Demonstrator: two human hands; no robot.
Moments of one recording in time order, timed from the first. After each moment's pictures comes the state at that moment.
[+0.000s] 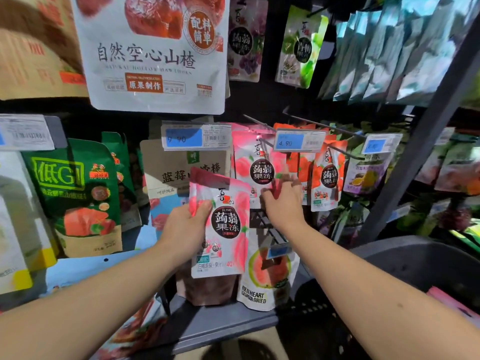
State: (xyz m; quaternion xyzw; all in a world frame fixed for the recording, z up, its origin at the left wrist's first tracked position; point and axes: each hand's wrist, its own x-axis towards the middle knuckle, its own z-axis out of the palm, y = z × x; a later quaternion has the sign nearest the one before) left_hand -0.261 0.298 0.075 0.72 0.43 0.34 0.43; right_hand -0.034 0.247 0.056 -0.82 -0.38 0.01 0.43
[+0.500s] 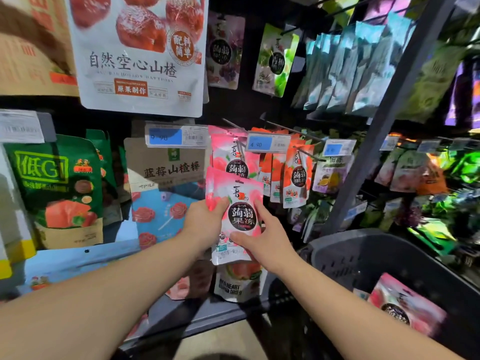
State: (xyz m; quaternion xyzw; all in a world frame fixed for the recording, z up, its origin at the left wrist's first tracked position) left_hand -0.208 0.255 0.077 0.68 0.39 0.36 0.51; right_hand -0.089 0.144 0.046 -0.75 -0.43 0.17 0.48
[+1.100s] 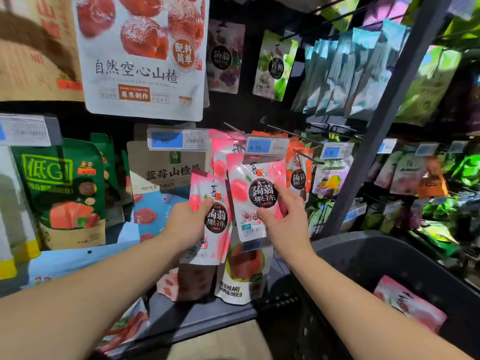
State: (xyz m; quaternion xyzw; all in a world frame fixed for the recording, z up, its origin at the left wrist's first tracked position) left_hand -0.238 0.267 0.086 0.71 0.42 0.32 0.47; right_hand -0.075 0.129 0.083 -0.71 -0.39 0.05 0.58
